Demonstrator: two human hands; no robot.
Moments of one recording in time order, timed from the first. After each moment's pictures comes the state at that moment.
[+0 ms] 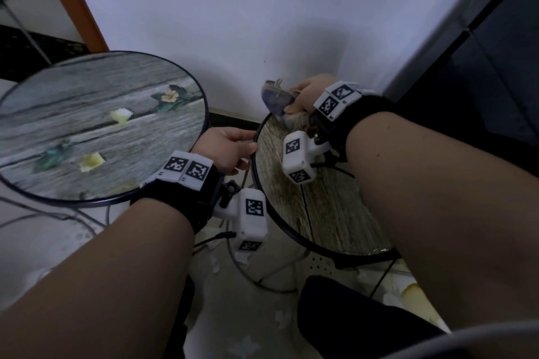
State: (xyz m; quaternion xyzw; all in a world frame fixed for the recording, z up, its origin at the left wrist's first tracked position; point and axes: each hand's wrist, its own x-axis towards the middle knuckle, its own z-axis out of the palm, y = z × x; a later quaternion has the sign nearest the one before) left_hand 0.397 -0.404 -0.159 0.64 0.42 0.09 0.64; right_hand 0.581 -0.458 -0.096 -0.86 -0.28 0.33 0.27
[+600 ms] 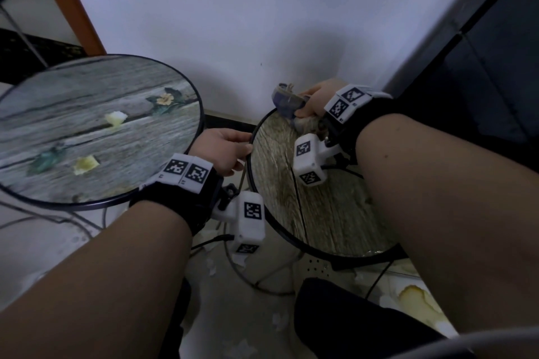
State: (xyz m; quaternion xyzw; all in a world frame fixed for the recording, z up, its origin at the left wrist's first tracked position) left_hand 0.401 -0.410 -0.152 0.64 0.44 0.10 0.62; right_hand 0.596 -0.475 -0.093 -0.87 -0.27 0.31 0.26
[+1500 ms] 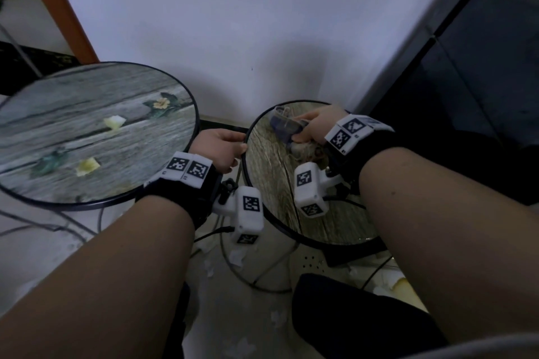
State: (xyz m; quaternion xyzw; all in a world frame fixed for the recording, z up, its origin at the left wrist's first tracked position) left_hand 0.403 -0.411 -0.154 0.64 0.44 0.11 0.62; right_hand 0.568 -0.515 -0.092 -0.88 -0.32 0.30 0.18
